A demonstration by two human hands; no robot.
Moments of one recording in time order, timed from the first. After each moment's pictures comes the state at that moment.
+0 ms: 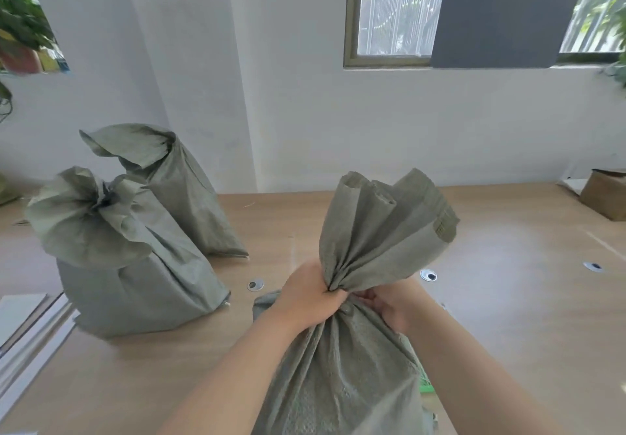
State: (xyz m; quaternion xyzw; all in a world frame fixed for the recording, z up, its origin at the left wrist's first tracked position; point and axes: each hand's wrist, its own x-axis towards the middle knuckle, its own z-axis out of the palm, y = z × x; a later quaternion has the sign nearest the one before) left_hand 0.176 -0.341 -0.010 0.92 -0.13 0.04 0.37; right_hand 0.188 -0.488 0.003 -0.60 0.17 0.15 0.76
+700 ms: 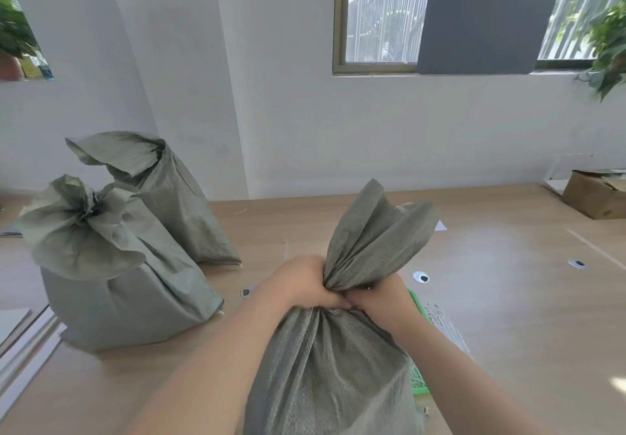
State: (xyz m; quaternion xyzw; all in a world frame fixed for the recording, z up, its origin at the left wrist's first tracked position) left_hand 0.203 -0.329 0.021 0.95 -0.13 -0.12 0.24; right_hand 0.167 -0.497 0.000 -0.84 0.01 0.00 0.54
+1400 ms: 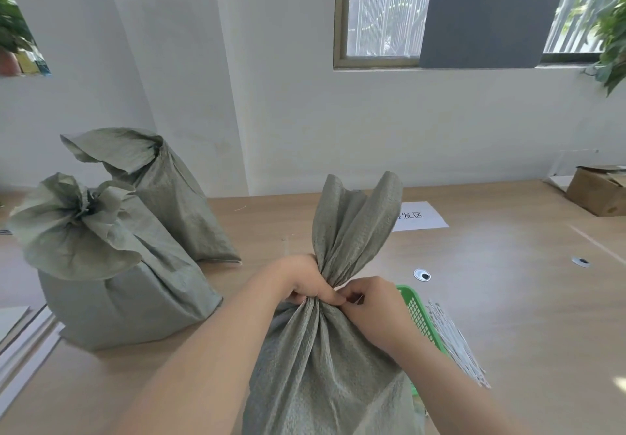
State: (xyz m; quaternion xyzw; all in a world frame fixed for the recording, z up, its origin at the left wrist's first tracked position) left_hand 0.219 -0.335 0.027 0.90 0.00 -0.28 0.33; right_hand 0.173 -0.490 -0.023 -0.93 -0.06 -0.03 0.36
